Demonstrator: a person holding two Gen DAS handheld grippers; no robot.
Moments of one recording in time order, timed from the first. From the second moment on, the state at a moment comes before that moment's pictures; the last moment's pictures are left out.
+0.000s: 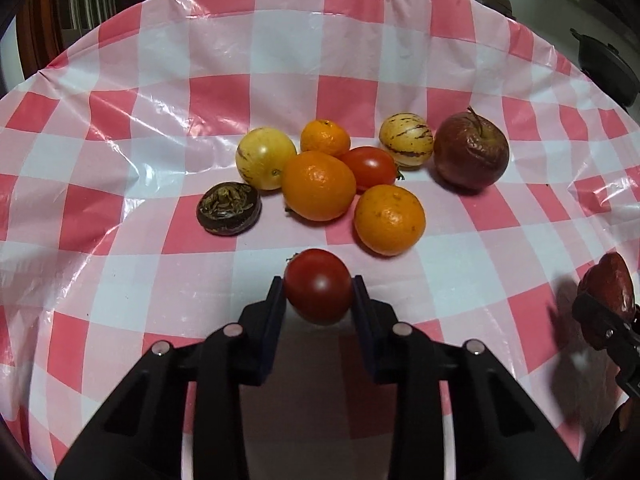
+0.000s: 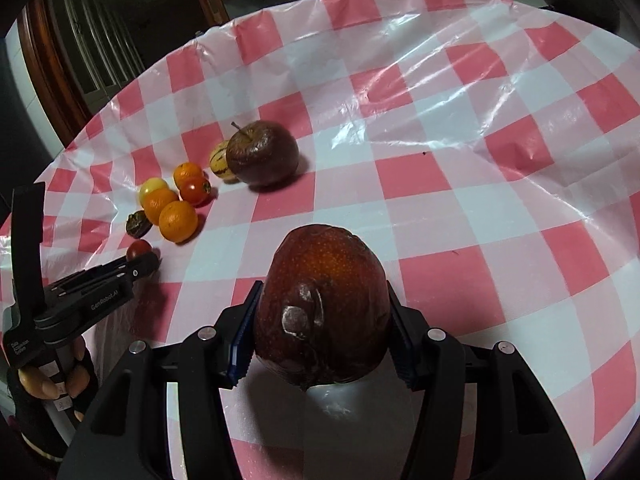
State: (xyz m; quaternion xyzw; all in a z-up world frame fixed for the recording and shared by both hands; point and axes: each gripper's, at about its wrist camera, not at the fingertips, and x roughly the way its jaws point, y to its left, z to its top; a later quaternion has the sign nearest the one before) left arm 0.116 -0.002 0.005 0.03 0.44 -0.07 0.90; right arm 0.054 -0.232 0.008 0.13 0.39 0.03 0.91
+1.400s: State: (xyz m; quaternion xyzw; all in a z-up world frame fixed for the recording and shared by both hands) left arm -0.115 -0.060 0.046 0.08 0.35 -0.10 0.93; right arm -0.128 -0.265 0.046 0.15 0.36 0.02 0.92
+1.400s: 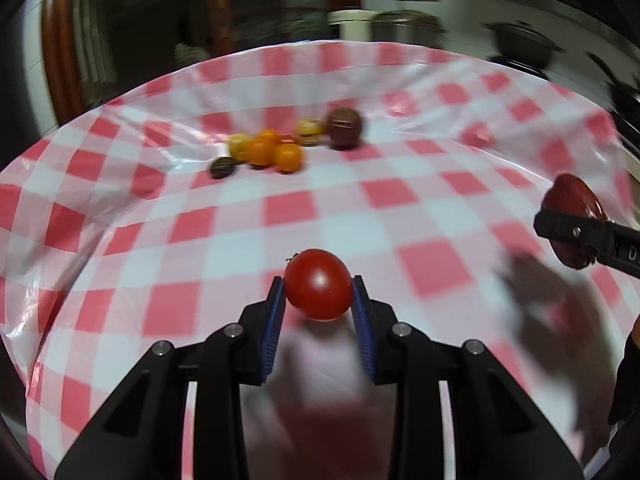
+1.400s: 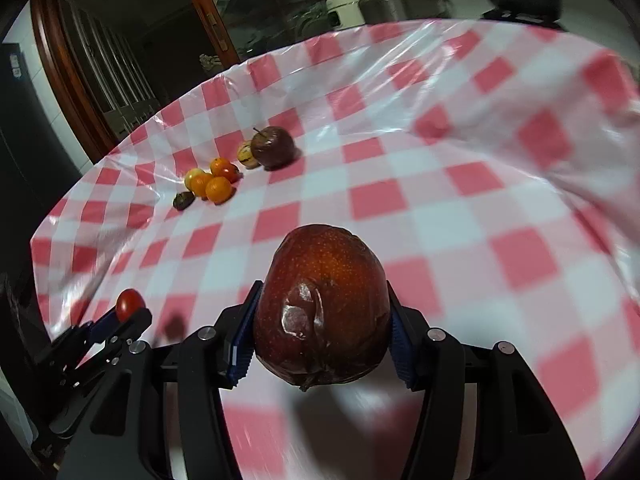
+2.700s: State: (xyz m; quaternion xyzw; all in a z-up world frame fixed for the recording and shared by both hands) left arm -0.388 -0.362 -0.091 0.43 0.38 -0.45 0.68; right arm -0.401 -0.487 -0.120 0.17 0.52 -0.20 0.82
